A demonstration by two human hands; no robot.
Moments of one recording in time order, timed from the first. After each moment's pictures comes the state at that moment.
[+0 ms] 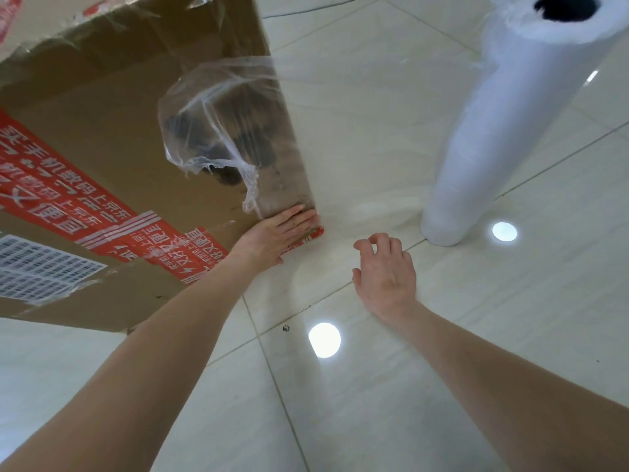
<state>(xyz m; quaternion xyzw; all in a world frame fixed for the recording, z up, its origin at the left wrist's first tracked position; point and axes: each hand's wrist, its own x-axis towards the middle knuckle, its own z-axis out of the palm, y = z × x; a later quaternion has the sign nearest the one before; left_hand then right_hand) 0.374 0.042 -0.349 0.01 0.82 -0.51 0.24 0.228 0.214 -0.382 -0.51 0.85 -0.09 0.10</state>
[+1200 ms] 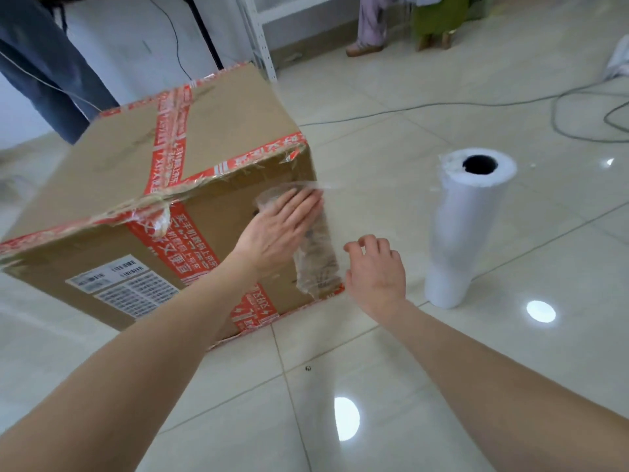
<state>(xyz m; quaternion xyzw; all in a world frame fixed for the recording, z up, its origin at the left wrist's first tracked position) 0.377 0.070 -0.167 -0.15 0.89 -0.43 -0.01 0.233 0.194 -0.238 -0.57 0.80 -0.16 0.00</state>
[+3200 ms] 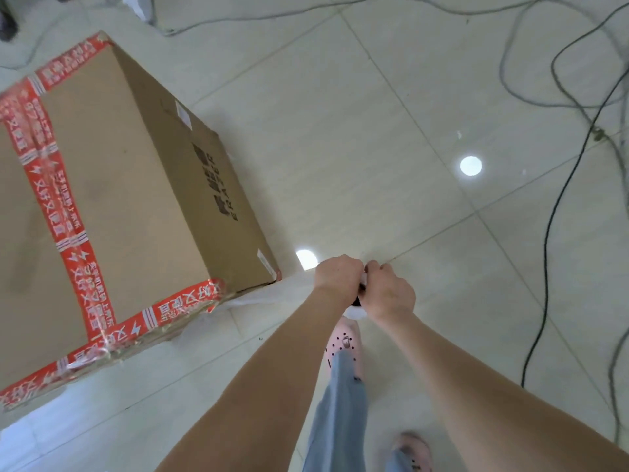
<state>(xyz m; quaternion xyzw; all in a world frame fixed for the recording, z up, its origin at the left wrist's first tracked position) 0.078 0.100 -0.053 -0.36 0.85 0.19 0.34 0.019 0.174 -0.066 -0.36 0.84 0.07 0.39</state>
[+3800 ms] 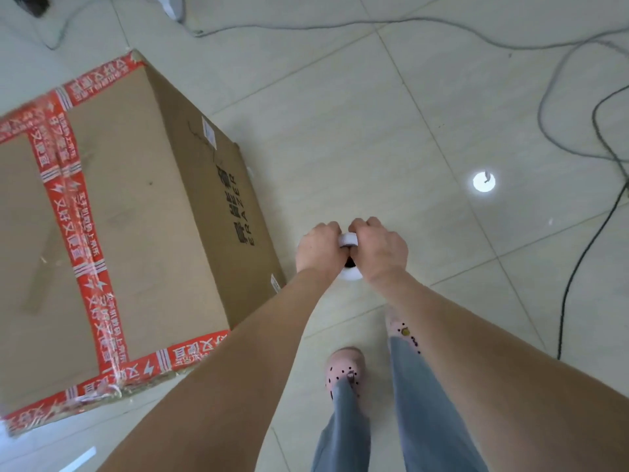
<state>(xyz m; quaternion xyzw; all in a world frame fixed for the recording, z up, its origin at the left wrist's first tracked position) 0.067 -0.038 -0.043 -0.57 0.75 0.30 0.15 -0.023 0.008 -0.044 -0.48 0.82 0.01 0.31</state>
